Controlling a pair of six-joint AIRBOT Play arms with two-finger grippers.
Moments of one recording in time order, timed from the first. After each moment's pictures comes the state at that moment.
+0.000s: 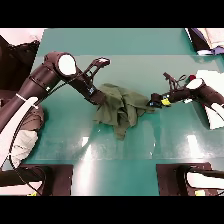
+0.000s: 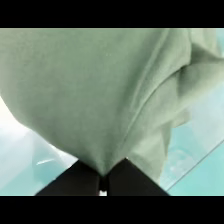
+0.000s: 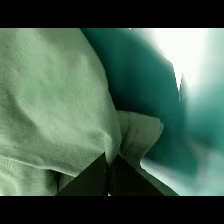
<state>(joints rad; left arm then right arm) -0.55 -1.45 1.53 1.27 -1.38 -1.46 0.01 -1.43 1.01 -0.84 1.09 1.29</state>
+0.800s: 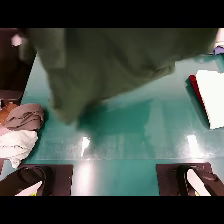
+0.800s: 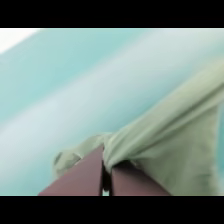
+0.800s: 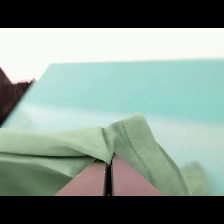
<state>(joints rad) -0.55 -1.01 2.00 1.71 -1.40 -1.47 -0.30 -0.79 1.59 -0.85 1.16 1.37</state>
